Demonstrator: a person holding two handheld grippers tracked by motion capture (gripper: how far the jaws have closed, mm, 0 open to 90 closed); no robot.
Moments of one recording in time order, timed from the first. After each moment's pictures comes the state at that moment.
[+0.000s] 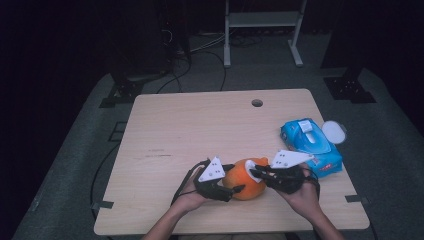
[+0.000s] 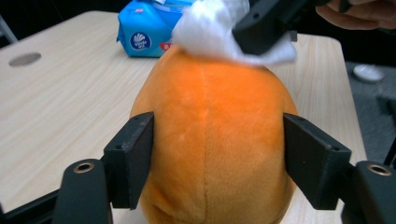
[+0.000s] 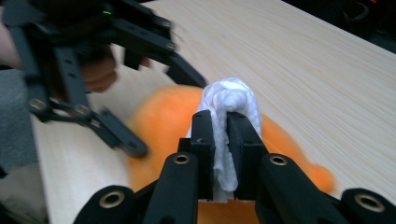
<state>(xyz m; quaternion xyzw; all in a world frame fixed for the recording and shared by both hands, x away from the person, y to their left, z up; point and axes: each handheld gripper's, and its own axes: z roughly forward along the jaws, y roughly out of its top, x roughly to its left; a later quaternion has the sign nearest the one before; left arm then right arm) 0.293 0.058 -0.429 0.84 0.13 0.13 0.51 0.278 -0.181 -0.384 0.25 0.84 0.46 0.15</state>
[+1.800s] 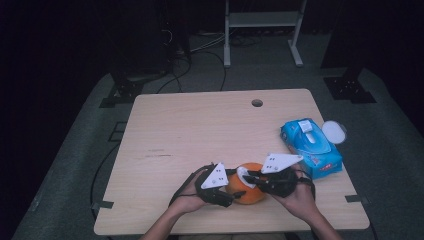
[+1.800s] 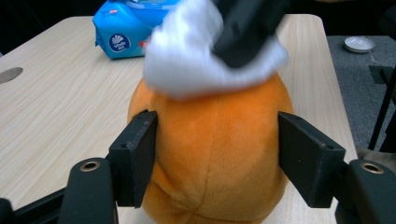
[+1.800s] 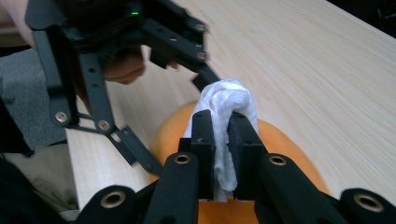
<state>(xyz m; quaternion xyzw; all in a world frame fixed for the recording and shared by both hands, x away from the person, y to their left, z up) 0.288 0.059 -0.428 0.85 0.08 0.13 0.50 0.273 -0.167 -0.378 0.21 0.86 0.44 0.13</state>
